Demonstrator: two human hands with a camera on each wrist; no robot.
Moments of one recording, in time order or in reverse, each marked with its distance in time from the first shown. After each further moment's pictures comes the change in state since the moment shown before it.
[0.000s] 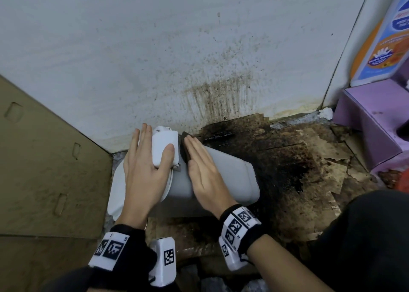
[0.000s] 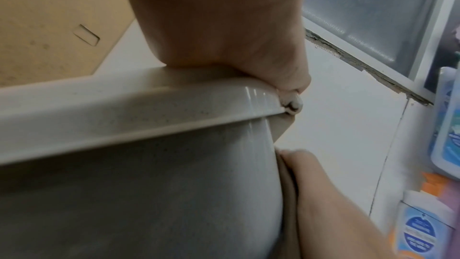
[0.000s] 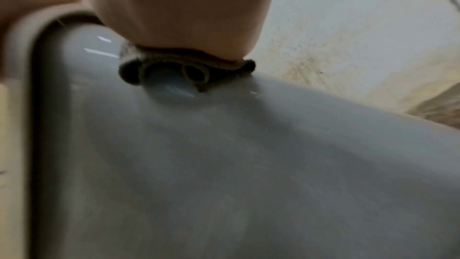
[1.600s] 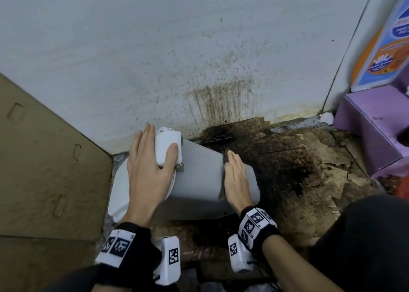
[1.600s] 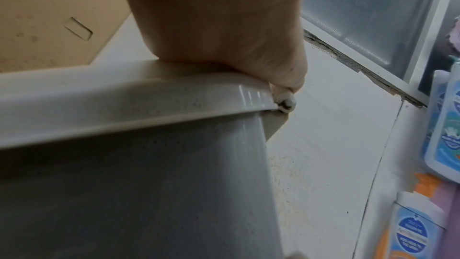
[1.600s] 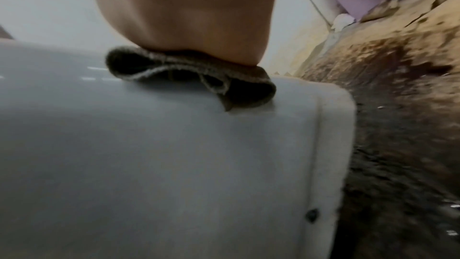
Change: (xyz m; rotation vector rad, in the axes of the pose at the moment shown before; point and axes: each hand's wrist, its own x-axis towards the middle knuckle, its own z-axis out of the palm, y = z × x) left_hand 0.004 0.003 0.006 -0.014 0.061 0.013; right_hand -0.010 0.068 -0.025 -0.030 0.099 0.571
